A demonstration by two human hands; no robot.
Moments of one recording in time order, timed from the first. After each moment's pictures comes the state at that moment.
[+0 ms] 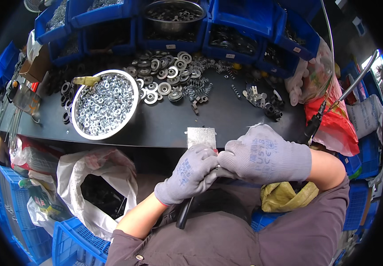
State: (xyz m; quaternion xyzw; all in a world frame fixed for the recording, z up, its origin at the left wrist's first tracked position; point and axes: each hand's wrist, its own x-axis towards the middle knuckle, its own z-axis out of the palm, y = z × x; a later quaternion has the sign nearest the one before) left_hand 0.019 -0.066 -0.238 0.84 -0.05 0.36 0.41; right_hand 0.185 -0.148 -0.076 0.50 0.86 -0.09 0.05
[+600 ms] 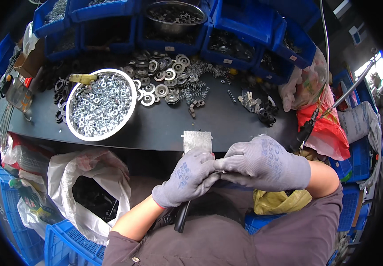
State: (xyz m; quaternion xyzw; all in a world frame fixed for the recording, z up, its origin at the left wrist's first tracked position) left_hand 0.021 -0.067 -0.232 0.81 -0.04 0.37 0.45; right_hand 0.180 -0.154 -0.076 0.55 0.81 -0.20 -0.07
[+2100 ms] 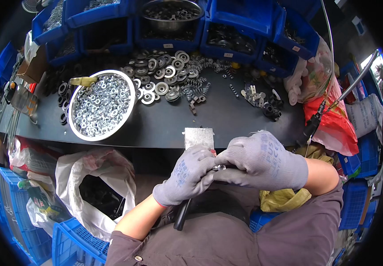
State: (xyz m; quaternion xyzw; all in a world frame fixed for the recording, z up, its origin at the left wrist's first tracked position) left_hand 0.020 -0.069 -0.238 0.82 -0.03 0.36 0.44; right_hand 0.179 -0.157 -0.079 0.59 0.77 -0.22 -0.12
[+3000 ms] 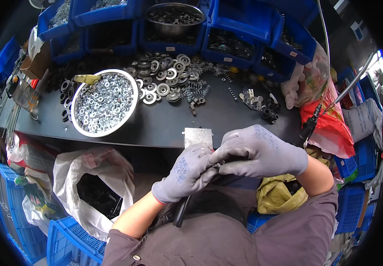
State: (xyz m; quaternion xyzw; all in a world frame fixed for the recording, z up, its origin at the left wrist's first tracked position) left_hand 0.020 -0.073 -0.227 0.79 -0.02 0.39 0.46; right_hand 0.190 -0.150 -0.075 0.54 0.71 -0.39 -0.20
